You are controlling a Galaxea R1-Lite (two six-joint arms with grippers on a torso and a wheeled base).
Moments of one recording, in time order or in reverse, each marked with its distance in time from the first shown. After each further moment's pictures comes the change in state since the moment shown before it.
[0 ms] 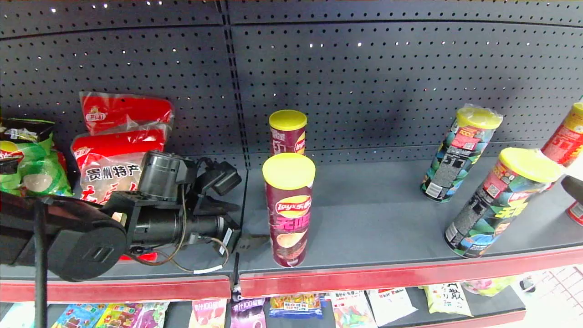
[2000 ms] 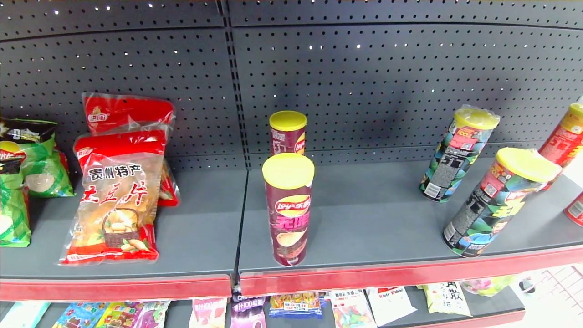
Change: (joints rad) left arm 0.596 -1.491 0.447 0.818 0.331 -0.199; right arm -0.502 -0.524 0.339 0.523 -0.012 0.032
